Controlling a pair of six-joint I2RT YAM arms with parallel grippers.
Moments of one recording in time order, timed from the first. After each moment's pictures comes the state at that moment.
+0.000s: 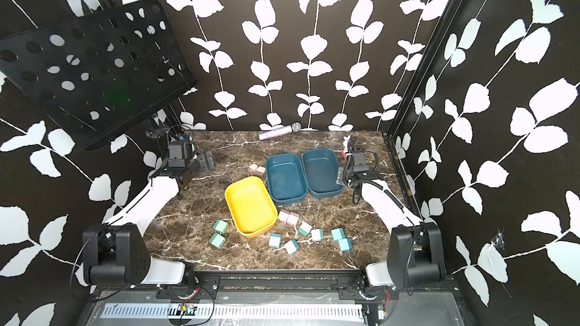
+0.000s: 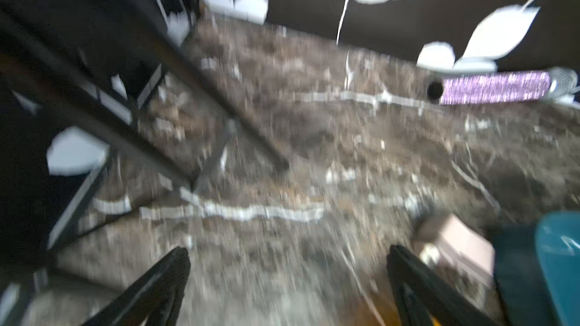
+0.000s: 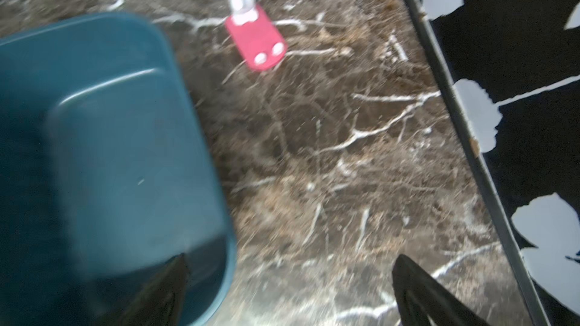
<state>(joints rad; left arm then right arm) -0.08 1.39 1.05 -0.42 -0.15 -0.31 0.21 1.40 1.02 -0.57 0.29 0.30</state>
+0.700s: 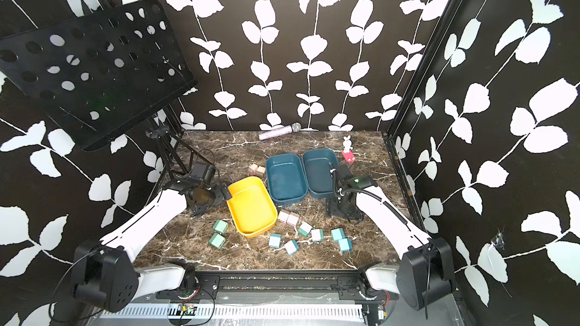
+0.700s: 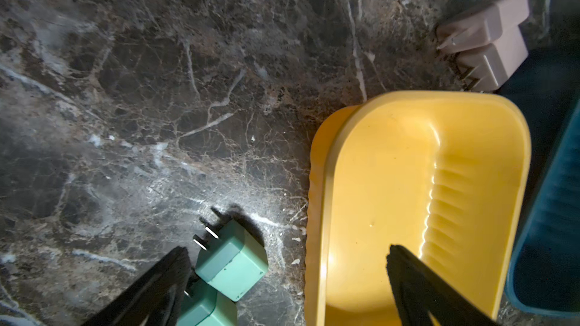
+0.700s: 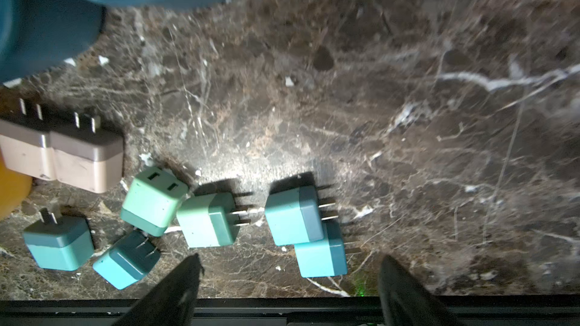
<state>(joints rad) -0.31 1.28 0.92 -0.84 -0.04 -0.79 0.38 1.27 0.96 -1.15 -0.02 0.46</state>
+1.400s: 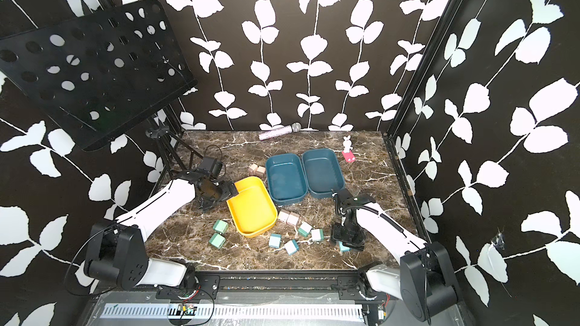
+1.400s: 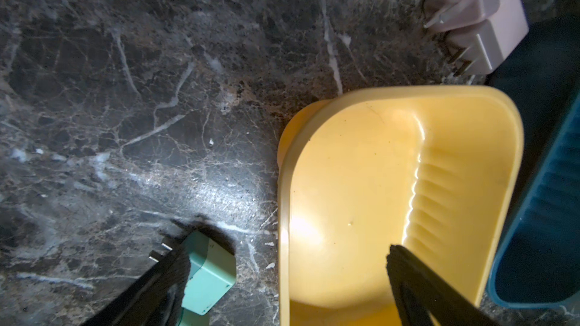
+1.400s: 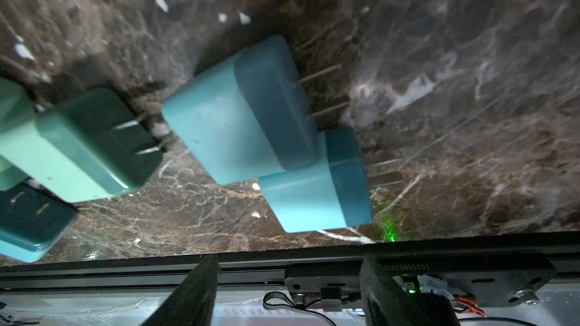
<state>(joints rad) -0.32 1.41 1.00 -0.83 0.04 -0.77 0.38 1.21 0.70 -1.18 -0.16 0.57</state>
